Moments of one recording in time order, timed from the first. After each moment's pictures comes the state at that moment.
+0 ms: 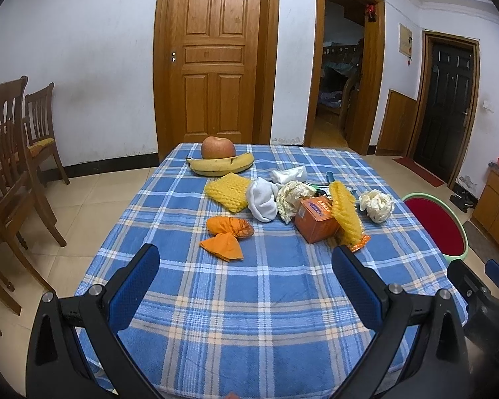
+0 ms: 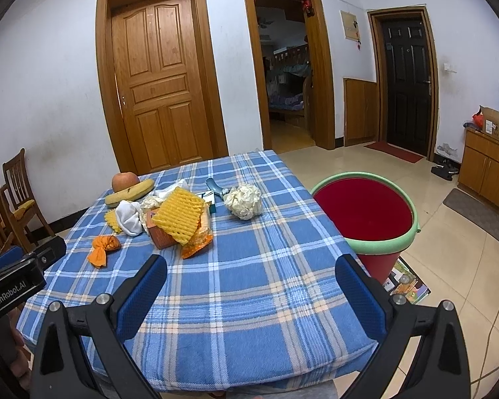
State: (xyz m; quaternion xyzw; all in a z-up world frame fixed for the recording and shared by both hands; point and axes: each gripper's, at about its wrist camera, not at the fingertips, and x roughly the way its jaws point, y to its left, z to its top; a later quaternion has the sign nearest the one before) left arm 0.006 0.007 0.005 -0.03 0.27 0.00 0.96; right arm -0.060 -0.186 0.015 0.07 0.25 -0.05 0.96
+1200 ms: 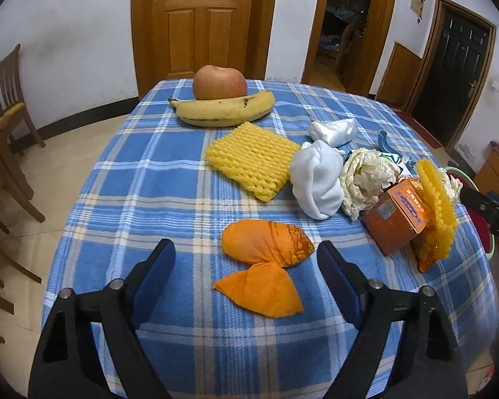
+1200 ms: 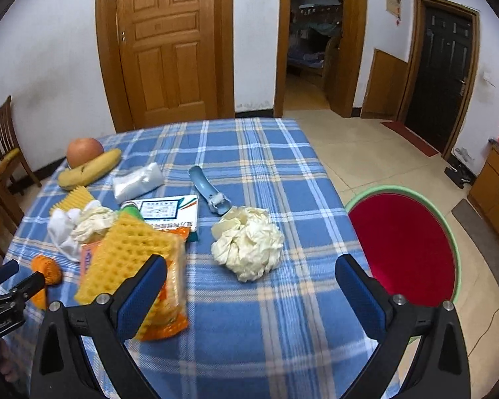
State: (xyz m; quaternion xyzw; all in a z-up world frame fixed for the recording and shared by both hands) left arm 0.146 0.054 -0.060 -0.04 0.41 -0.04 0.91; right arm 0.133 -0.189 -0.006 -0.01 0.39 -0.03 0.92
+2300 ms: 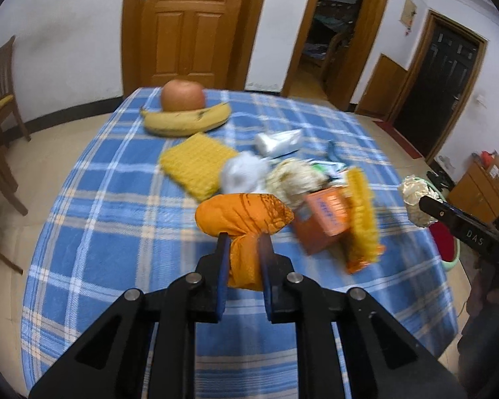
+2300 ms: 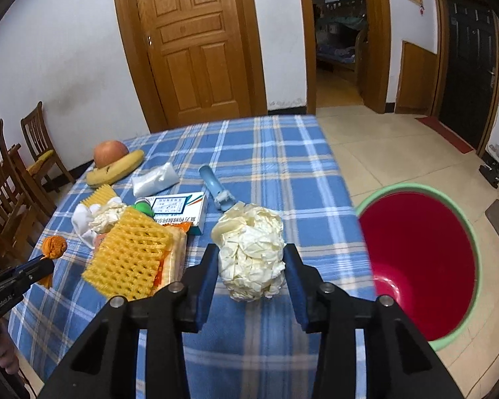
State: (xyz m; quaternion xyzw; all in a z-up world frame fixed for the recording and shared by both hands) left arm 0.119 0.010 -0.020 -0.07 0.40 -0.08 0.91; right arm 0.120 -0.234 0.003 0.04 0.38 0.05 0.92
